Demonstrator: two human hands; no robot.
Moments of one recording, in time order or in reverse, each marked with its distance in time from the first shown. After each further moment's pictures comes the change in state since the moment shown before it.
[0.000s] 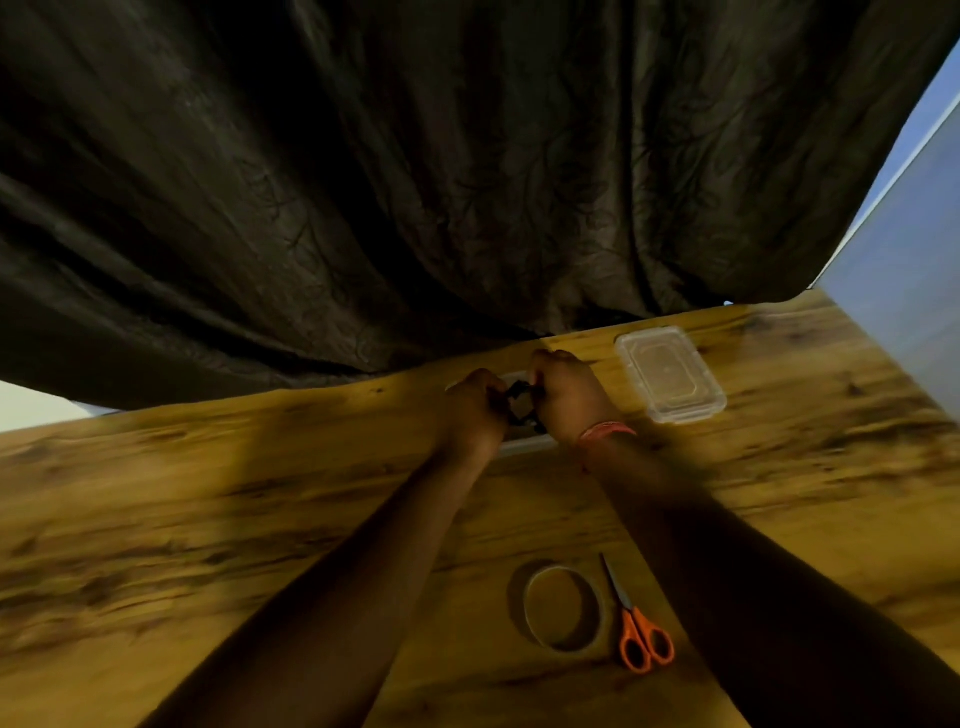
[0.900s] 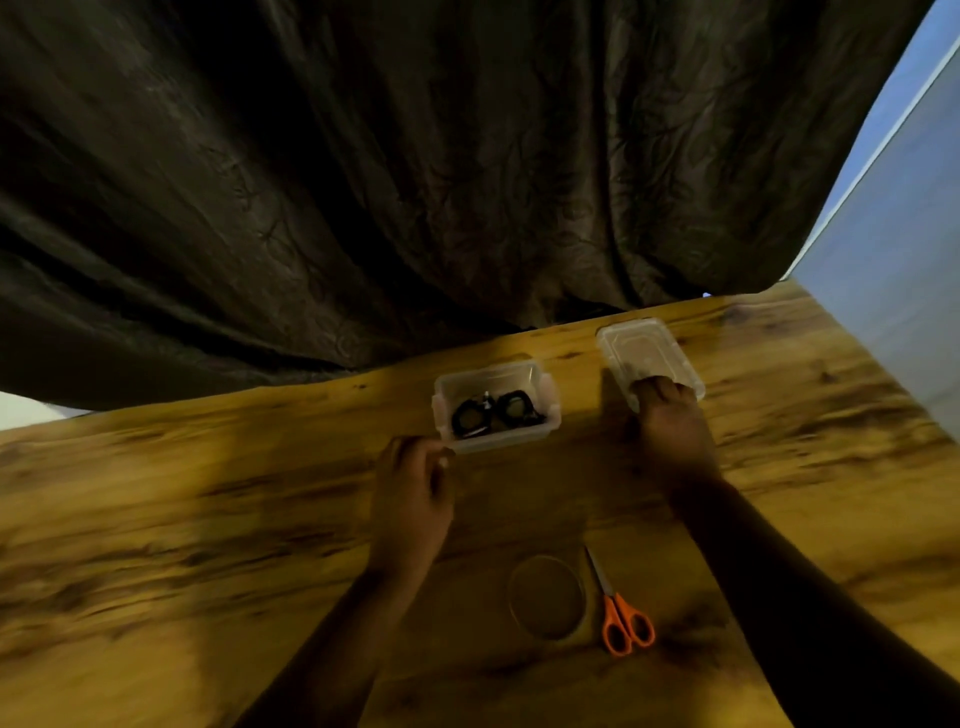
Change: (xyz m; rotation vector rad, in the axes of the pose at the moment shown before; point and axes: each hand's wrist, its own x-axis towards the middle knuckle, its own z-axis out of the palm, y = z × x) left_hand -0.084 -0.082 -0.015 0.197 0.236 0.240; right_hand -0.067 0.117 -0.025 -0.428 0.055 0.187
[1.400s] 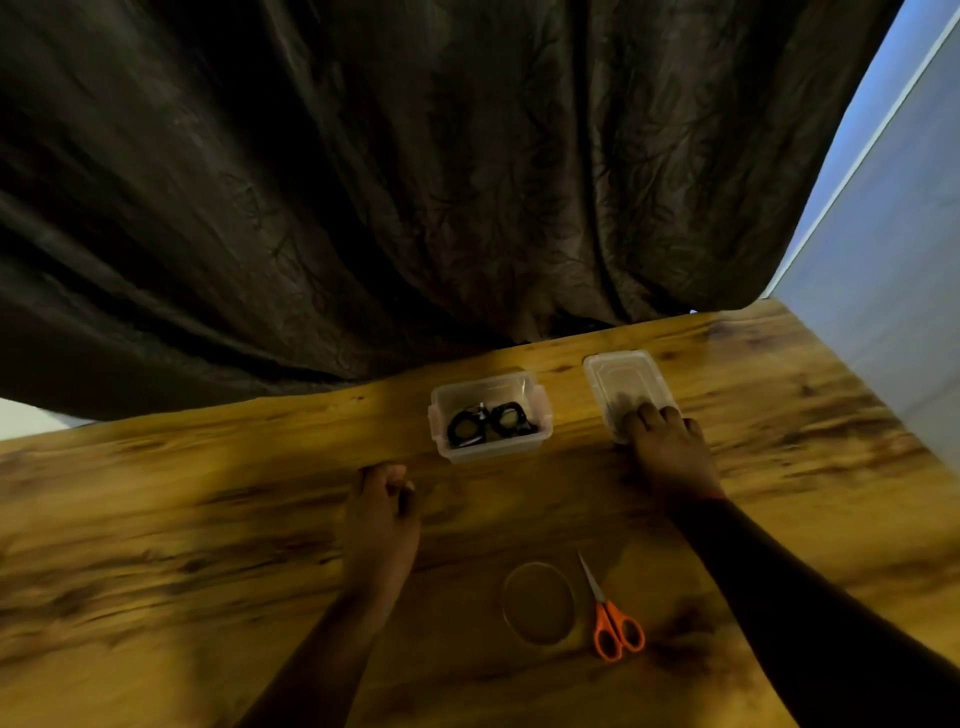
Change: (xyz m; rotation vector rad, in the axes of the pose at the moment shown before) left_hand -0.016 -0.012 -0.016 -0.121 0.020 -0.276; right_hand -0.010 0.017 0.006 -0.350 -0.171 -0.093
